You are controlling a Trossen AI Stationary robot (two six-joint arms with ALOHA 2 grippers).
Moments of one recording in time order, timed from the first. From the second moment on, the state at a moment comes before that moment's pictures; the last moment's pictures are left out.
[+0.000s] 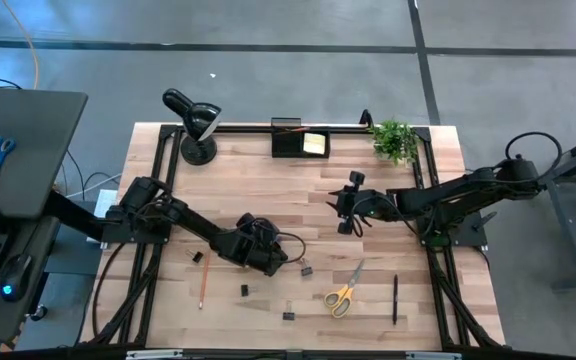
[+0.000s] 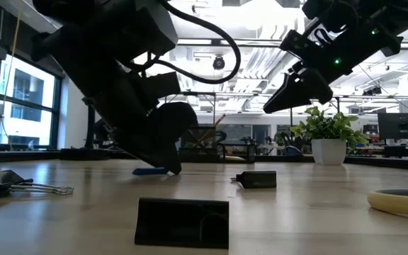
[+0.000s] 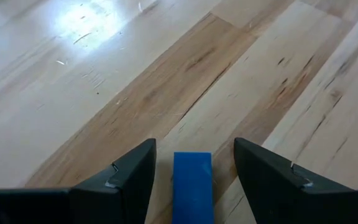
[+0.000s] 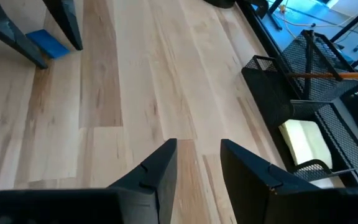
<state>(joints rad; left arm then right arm) -0.25 1.97 0.98 -0.26 -0.69 -0.93 0.06 1.30 0.53 0.16 0.44 -0.15</state>
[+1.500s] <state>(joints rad) -0.29 1.88 0.66 0.21 -0.72 -0.80 0.06 1.30 0.53 0.14 0.41 -0.14</state>
